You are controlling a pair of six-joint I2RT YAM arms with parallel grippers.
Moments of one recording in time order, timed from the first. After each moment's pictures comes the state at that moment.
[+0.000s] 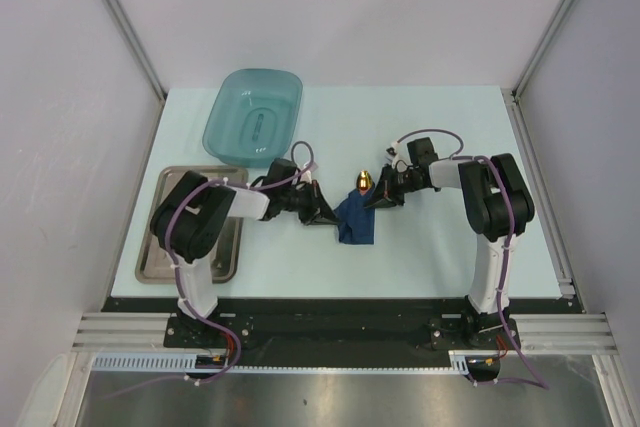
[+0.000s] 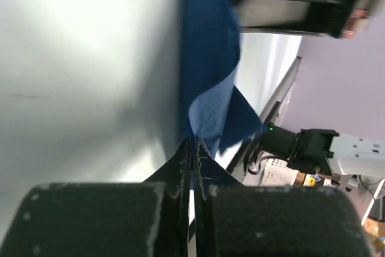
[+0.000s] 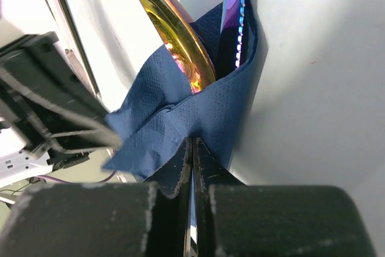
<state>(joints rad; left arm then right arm) -0.49 1.90 0.85 0.27 0.74 -0.86 0.25 2.04 1.12 -0.17 -0.85 0.49</state>
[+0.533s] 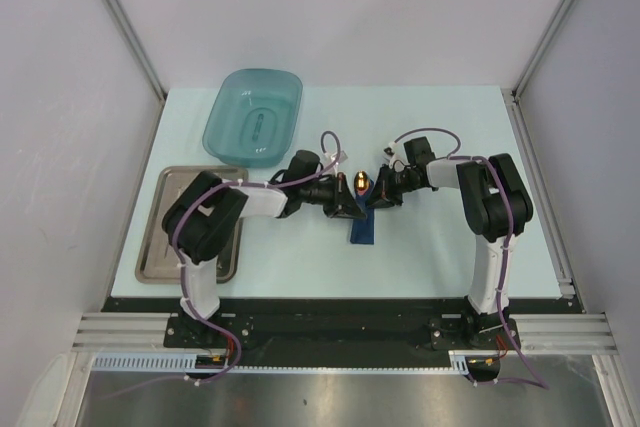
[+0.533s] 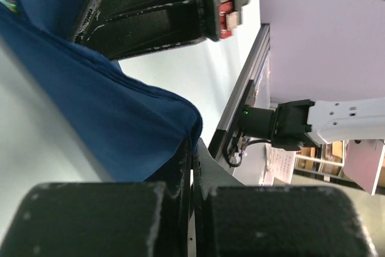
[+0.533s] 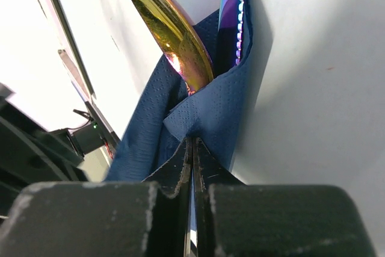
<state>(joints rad) -0.61 1.92 0.97 0.37 0.82 -0.86 0.27 2.04 1.14 -0.19 -0.82 0.49</state>
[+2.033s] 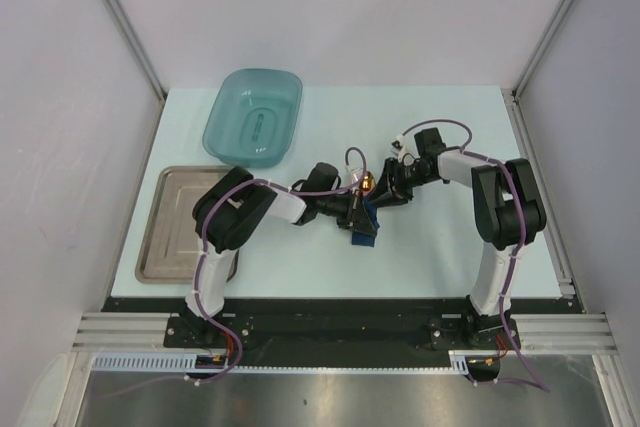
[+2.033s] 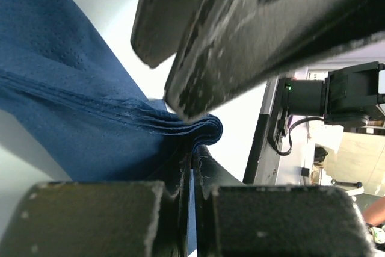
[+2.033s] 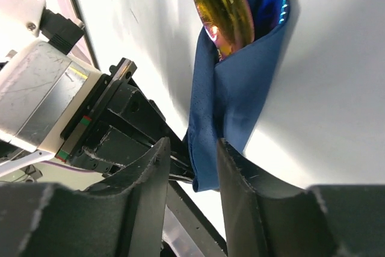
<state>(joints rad) -0.70 2.13 1.05 0.46 0.86 -0.68 0.22 1.94 1.19 -0.42 -0.84 0.38</state>
